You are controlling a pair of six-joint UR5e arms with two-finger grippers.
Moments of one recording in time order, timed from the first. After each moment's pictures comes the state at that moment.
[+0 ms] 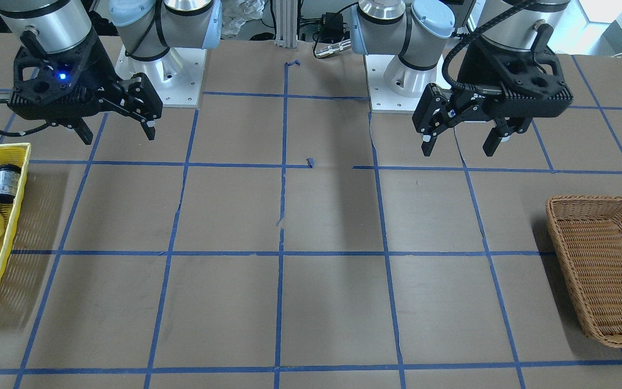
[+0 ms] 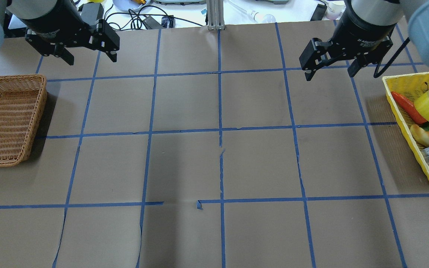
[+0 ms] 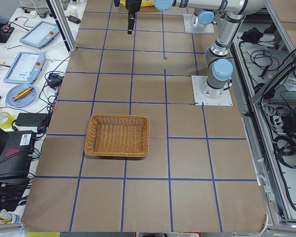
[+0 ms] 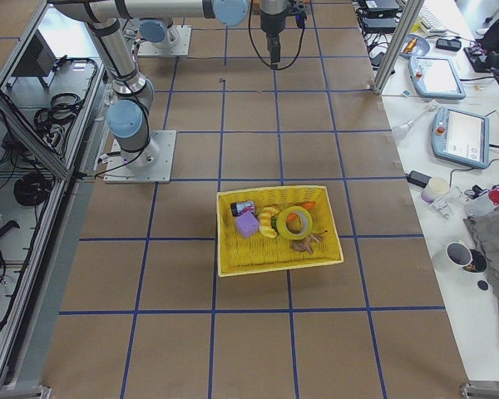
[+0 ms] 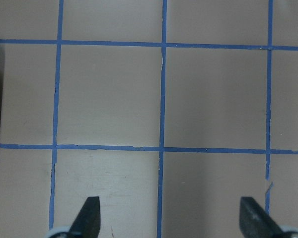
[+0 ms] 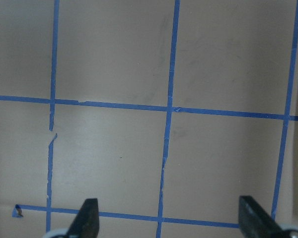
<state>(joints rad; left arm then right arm) -1.55 -1.58 -1.50 -1.44 1.57 -0.02 1.55 -1.59 1.57 -1.61 -1.52 -0.10</state>
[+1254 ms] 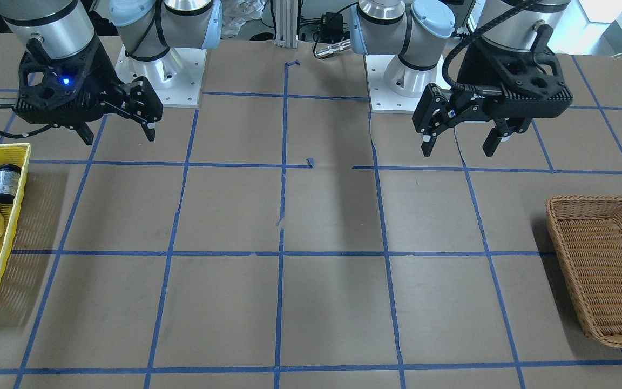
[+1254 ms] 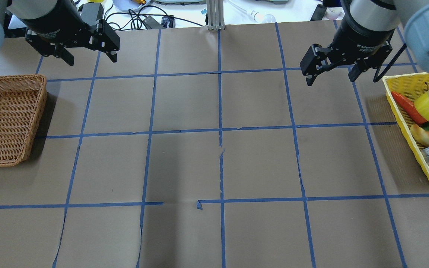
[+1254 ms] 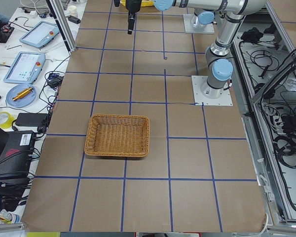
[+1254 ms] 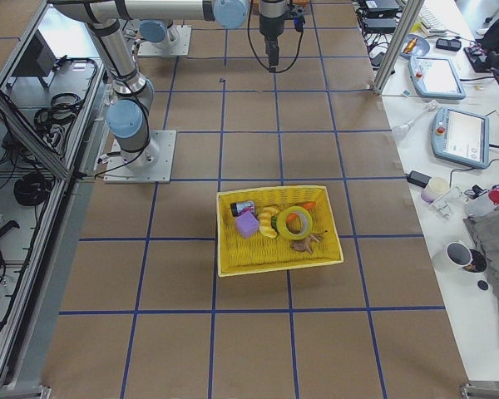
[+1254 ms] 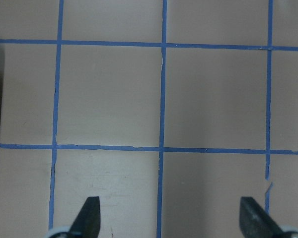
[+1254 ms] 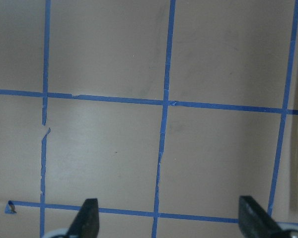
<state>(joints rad) -1.55 -1.58 -1.50 -1.45 1.57 -0.02 1.55 -1.59 1.59 -1.61 -1.54 -0.10</state>
